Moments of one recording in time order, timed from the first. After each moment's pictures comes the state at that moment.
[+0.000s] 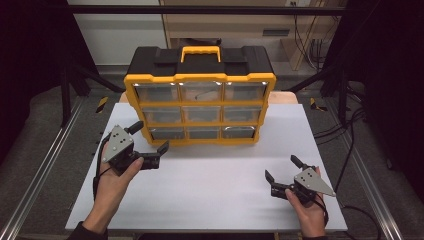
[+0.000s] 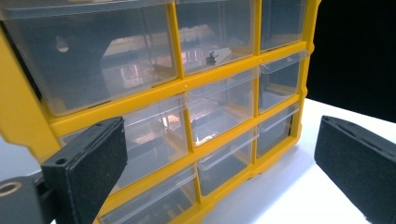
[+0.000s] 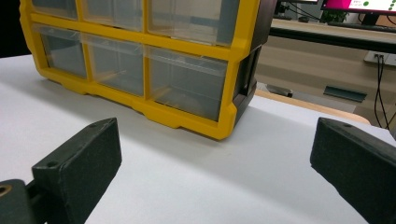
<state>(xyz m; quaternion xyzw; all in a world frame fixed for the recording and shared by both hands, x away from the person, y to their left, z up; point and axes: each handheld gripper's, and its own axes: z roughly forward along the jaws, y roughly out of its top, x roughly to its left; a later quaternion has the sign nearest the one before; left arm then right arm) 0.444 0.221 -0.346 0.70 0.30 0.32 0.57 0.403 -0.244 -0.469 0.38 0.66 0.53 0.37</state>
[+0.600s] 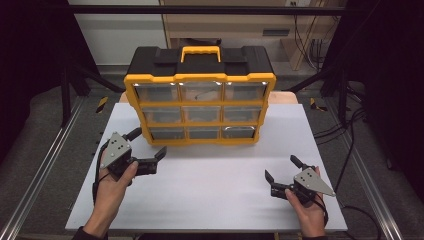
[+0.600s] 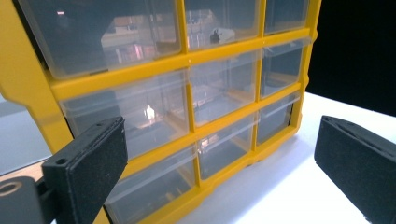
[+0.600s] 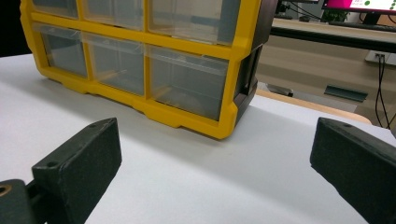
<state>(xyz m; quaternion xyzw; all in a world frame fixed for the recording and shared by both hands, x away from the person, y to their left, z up) 0.441 0.230 -0.370 0.70 0.31 0.31 0.57 0.403 -0.244 -0.469 0.38 0.66 0.53 0.37</state>
